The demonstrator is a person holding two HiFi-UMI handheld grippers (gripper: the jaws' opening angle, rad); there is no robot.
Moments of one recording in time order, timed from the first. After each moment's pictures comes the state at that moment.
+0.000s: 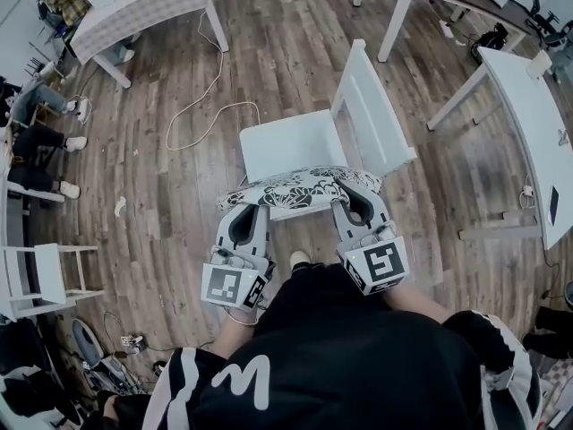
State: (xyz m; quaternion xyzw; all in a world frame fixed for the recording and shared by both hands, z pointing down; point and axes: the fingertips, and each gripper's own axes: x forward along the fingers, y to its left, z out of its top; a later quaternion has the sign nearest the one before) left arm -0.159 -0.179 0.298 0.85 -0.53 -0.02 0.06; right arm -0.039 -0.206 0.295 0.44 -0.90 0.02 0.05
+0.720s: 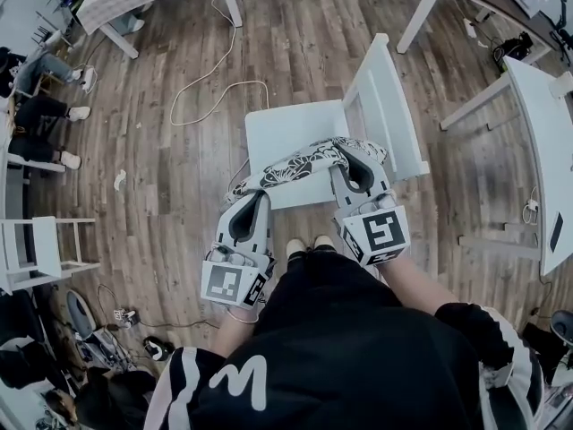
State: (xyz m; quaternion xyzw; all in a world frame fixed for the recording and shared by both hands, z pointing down) left arm -0.159 -0.201 0.314 0.82 -0.57 0.00 0.09; right arm -0.053 -0.288 0.295 0.41 -0.91 0.03 0.04
